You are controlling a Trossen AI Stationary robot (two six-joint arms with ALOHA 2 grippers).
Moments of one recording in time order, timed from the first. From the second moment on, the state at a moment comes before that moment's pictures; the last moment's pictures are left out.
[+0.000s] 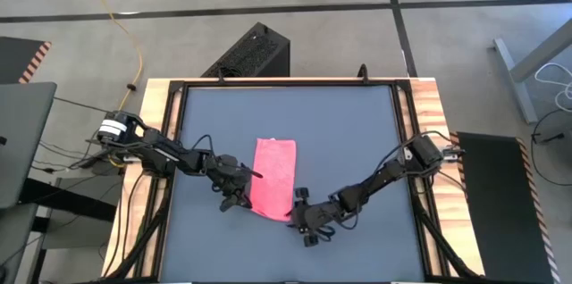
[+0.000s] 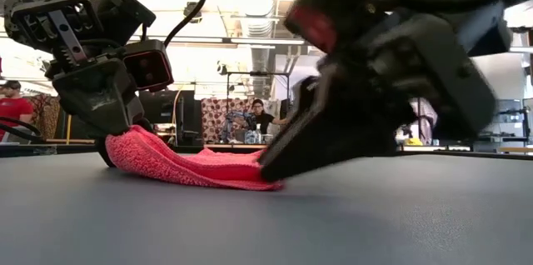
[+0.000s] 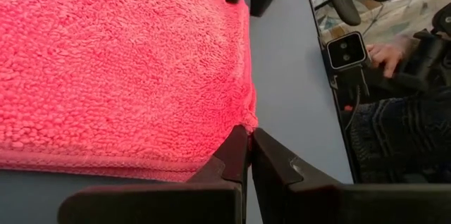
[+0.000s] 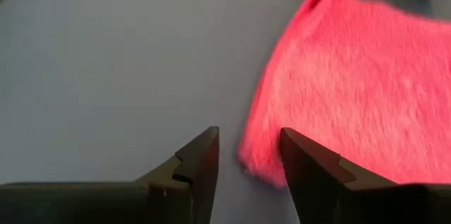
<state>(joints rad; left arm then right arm) -0.13 1.60 0.33 0.61 0.51 -0.63 0.46 2.02 1.01 0.38 0.26 0.12</state>
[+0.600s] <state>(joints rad) -0.16 1.60 0.33 0.62 0.45 -0.71 0.43 2.00 1.01 0.28 0.19 0.40</state>
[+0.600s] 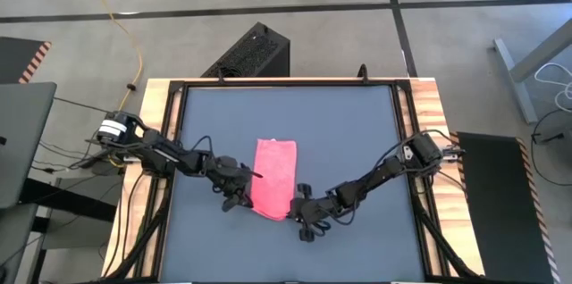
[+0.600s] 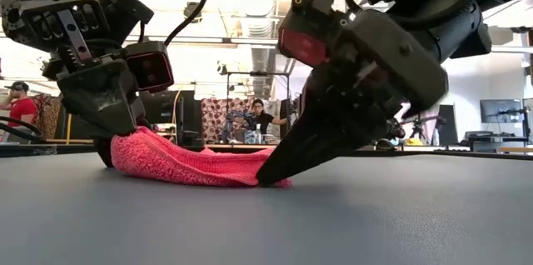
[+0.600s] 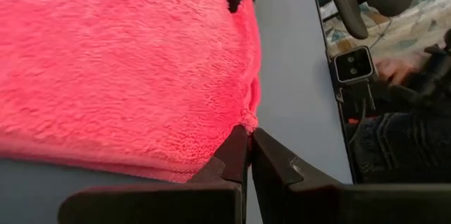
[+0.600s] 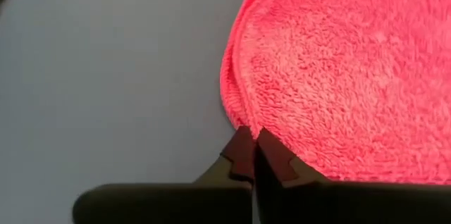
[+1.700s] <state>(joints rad) -0.24 1.54 0.29 0.60 0.34 -0.84 0.39 1.97 1.01 0.41 -0.05 1.18</state>
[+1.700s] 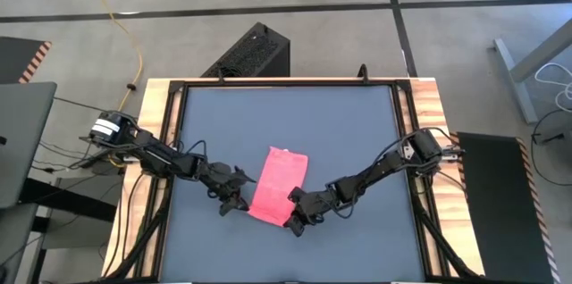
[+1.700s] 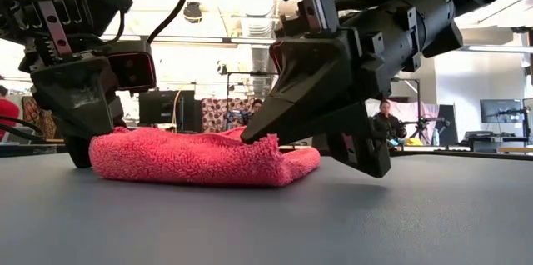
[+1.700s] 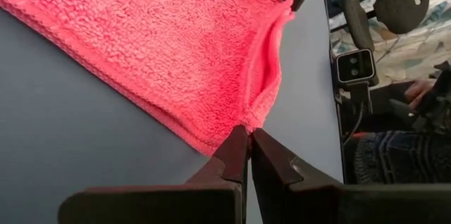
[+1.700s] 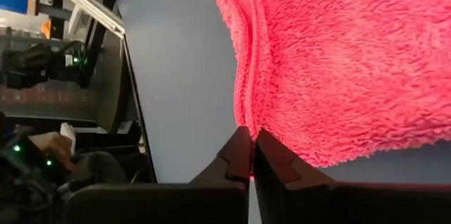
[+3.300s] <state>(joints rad) -0.22 1.53 0.78 -0.41 0.09 -0.38 0.38 1.97 1.01 0.17 0.02 1.47</state>
